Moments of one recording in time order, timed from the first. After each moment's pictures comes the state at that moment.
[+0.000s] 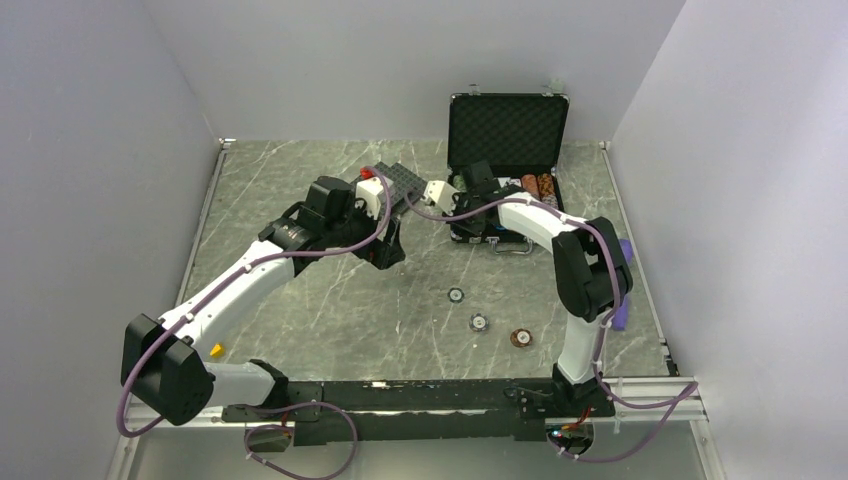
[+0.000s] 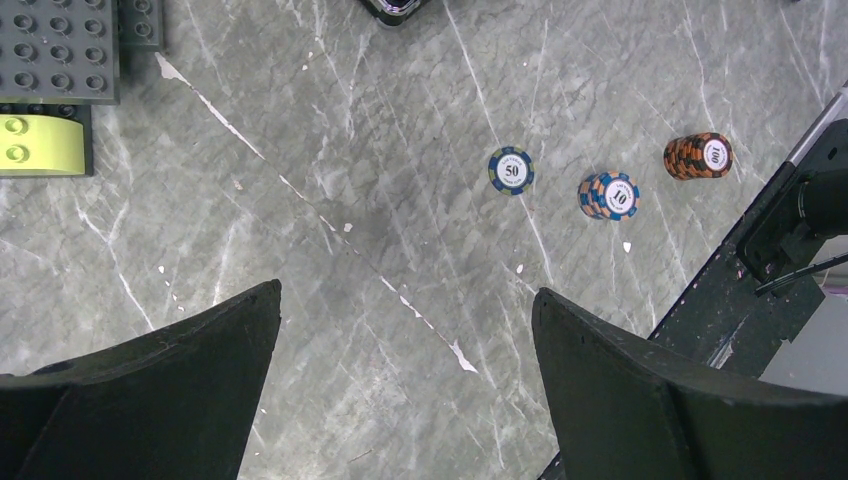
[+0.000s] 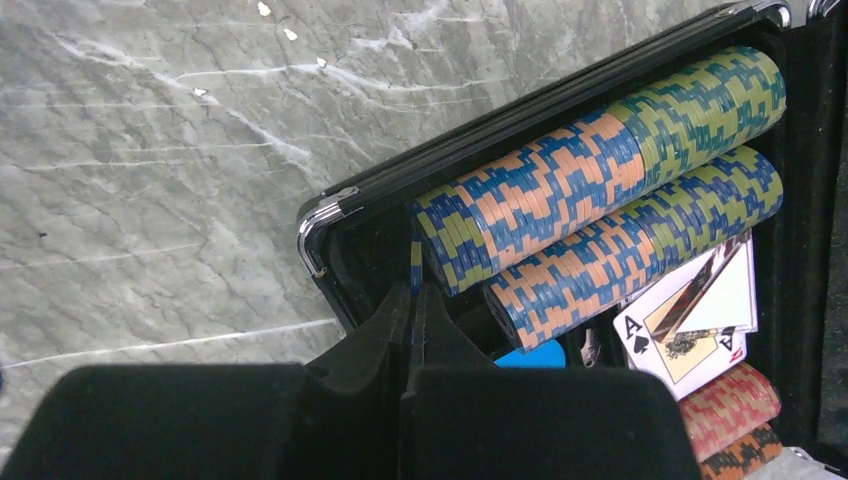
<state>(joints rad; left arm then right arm) -0.54 1.28 1.07 -0.43 0.34 -0.06 0.45 1.89 1.33 -0.42 -0.15 -0.79</state>
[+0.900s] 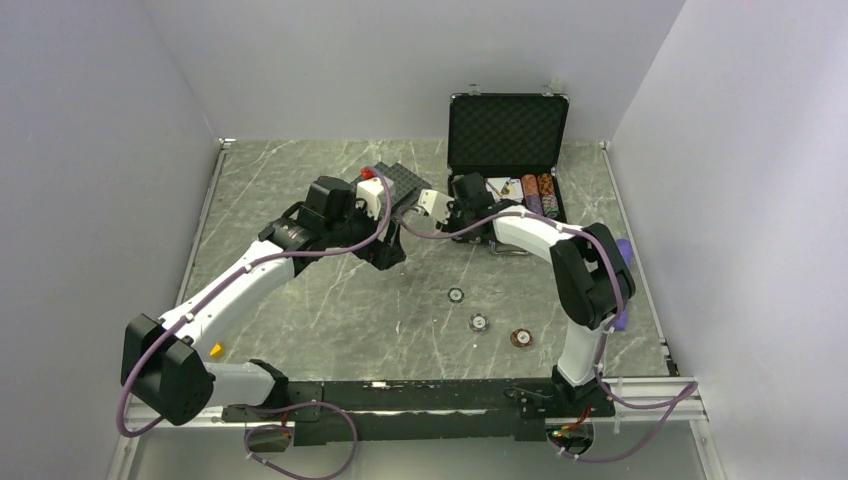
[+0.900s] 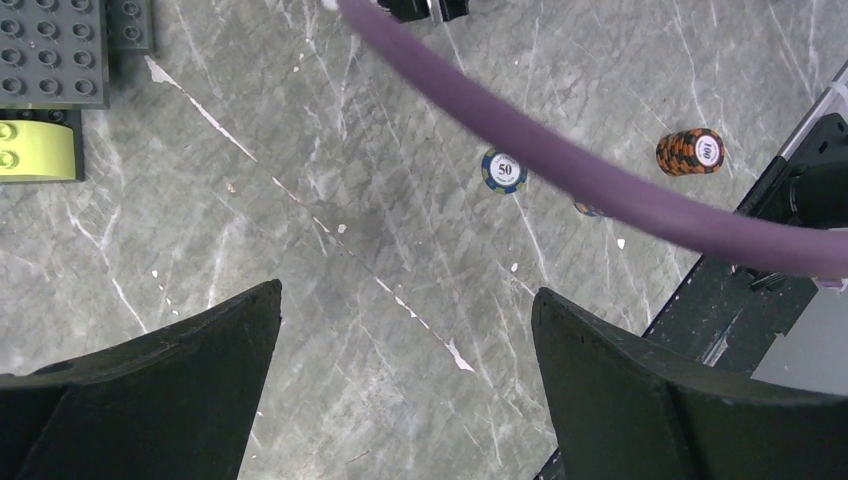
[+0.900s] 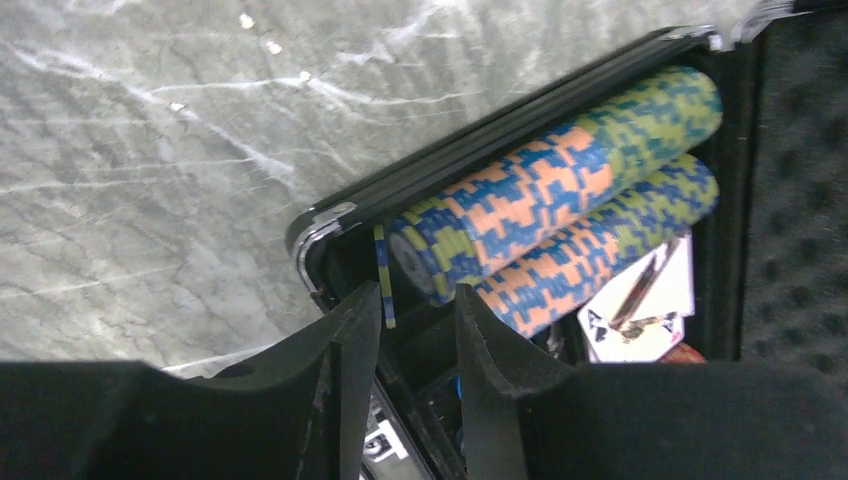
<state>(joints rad) -0.54 1.28 1.07 -0.43 0.36 -0.06 0.51 1.86 1.22 -0.28 0.00 -0.83</state>
